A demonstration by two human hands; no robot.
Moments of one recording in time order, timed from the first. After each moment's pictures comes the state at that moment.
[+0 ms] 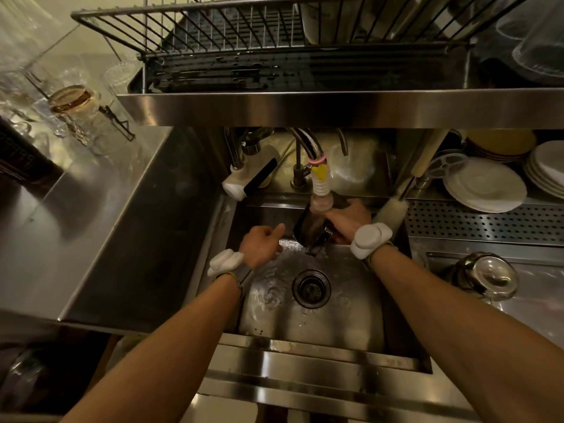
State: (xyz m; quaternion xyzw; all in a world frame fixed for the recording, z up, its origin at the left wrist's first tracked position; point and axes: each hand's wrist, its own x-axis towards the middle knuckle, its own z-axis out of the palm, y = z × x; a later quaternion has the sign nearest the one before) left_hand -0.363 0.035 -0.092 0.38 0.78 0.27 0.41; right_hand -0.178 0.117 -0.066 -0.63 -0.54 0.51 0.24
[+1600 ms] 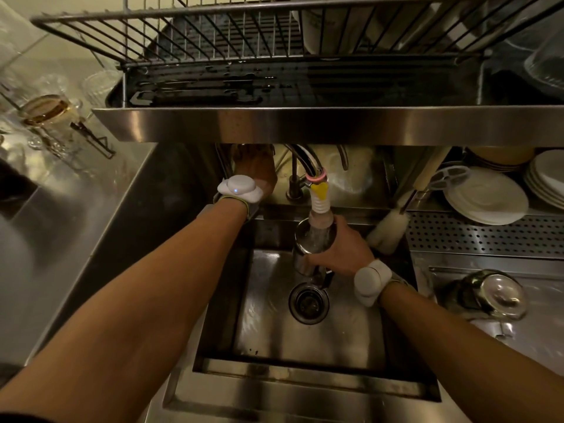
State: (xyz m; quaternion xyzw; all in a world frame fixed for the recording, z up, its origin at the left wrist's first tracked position) left_hand -0.395 0.183 -0.031 0.62 0.79 0.00 -0.02; right_hand -0.176 0.101 -0.066 -0.55 -0.71 0.41 0.14
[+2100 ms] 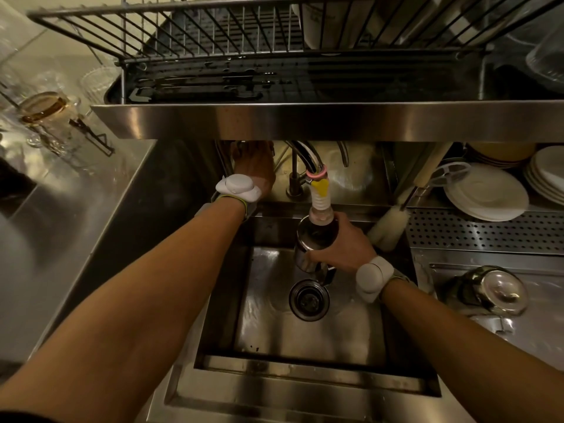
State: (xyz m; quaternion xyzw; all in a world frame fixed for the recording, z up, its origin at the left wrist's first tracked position) left_hand -0.400 0.183 -0.036 0.64 0.77 0.09 -0.03; right_hand -0.173 0.102 -0.068 -0.55 -0.70 0.43 0.15
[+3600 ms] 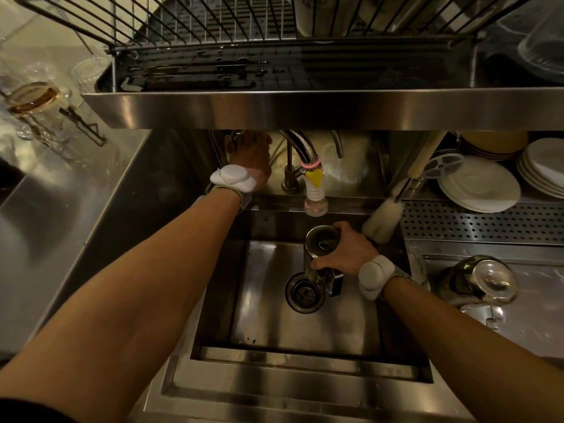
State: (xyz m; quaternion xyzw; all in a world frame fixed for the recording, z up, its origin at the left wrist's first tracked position) left_hand -0.390 0.171 -0.019 0.64 0.75 0.12 -0.05; right_hand -0.154 0.097 -0.090 -0.60 -0.69 0.40 0.03
